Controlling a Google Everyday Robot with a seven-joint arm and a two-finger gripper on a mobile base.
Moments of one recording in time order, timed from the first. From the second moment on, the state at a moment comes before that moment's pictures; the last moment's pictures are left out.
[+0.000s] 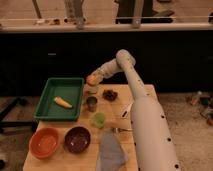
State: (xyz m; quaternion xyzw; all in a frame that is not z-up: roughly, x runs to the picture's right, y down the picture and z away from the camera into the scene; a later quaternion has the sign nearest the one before) arm -0.068 -0.072 0.931 -0.30 -0.39 0.21 0.84
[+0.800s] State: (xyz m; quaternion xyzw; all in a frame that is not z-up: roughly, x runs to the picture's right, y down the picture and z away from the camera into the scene) arm -0.069 -0.070 0.932 -0.30 -0.39 0.21 0.84
